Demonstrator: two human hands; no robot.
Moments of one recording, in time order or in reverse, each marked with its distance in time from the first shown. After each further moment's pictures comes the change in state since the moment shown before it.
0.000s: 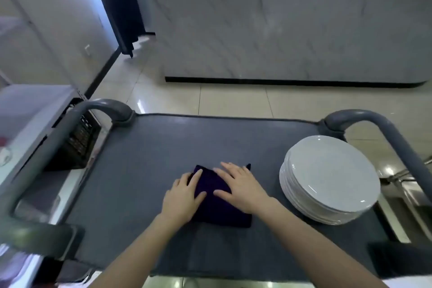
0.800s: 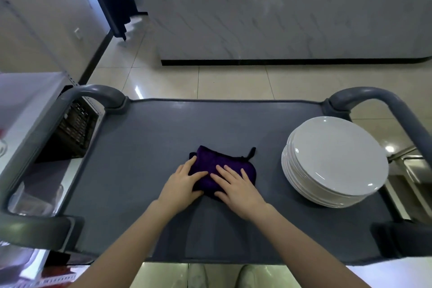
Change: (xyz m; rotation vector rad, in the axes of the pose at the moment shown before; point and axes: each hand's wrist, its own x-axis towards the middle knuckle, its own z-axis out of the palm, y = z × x) left_hand 0.012 -0.016 0.006 0.031 -0.069 0.242; right_hand -0.013 -0.005 0.049 0.007 -0.069 0.009
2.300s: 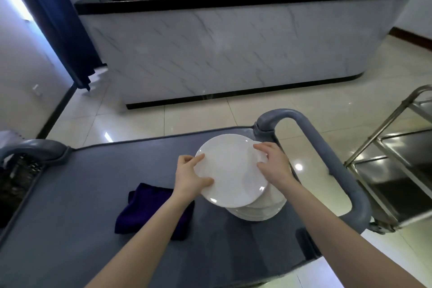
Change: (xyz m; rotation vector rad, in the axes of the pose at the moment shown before) left_hand 0.093 0.210 -0.034 -0.780 0.214 -0.184; right_hand -0.124 0.181 -0.156 0.592 0.589 0.523
